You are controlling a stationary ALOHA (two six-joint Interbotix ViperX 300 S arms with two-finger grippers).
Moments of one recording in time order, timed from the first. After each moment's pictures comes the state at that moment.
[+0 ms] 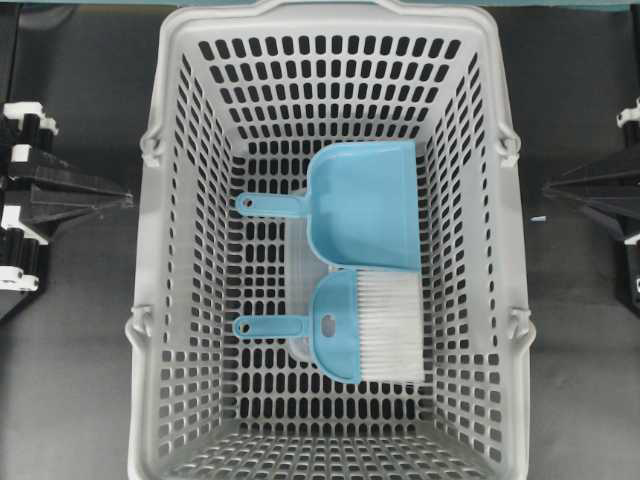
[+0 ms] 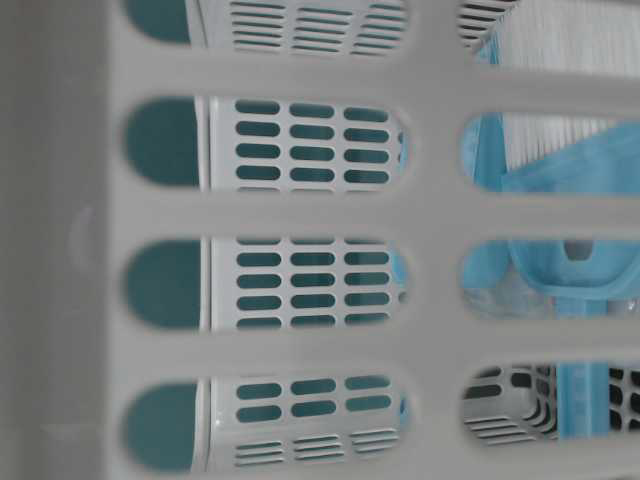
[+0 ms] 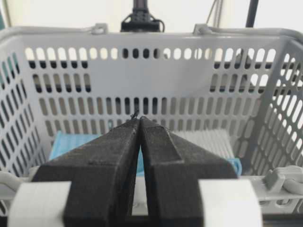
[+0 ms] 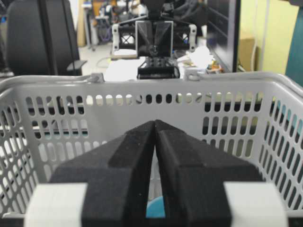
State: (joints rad) left arm 0.00 -0.96 1.17 0.00 -0.29 0.00; right arm 0.00 -0.97 1.18 0.00 -0.29 0.00
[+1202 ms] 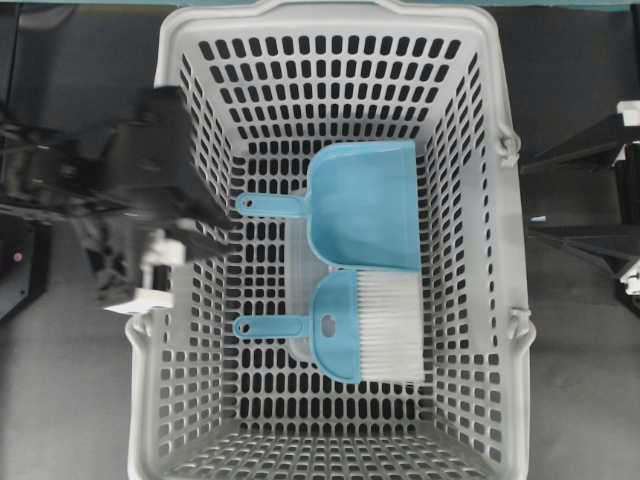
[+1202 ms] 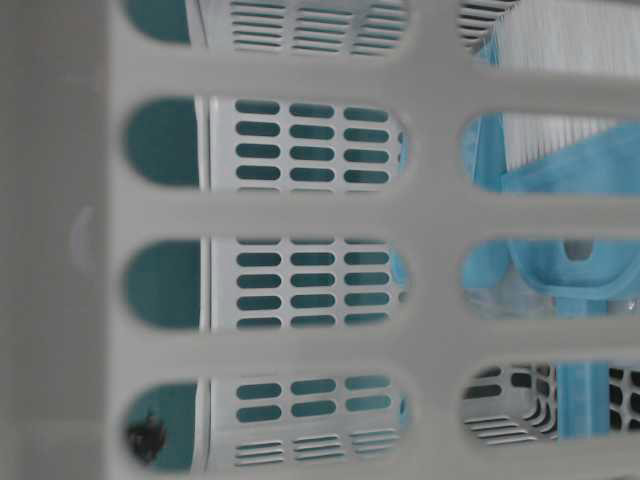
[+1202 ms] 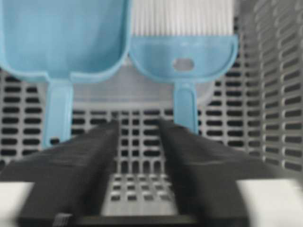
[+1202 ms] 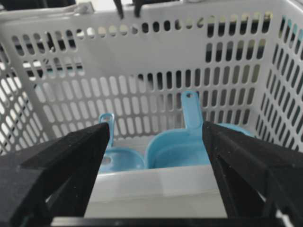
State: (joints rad) left arm -0.08 -0.37 0.39 0.04 0.79 -0.13; right arm -0.01 -0.95 1.12 0.02 0.00 0.05
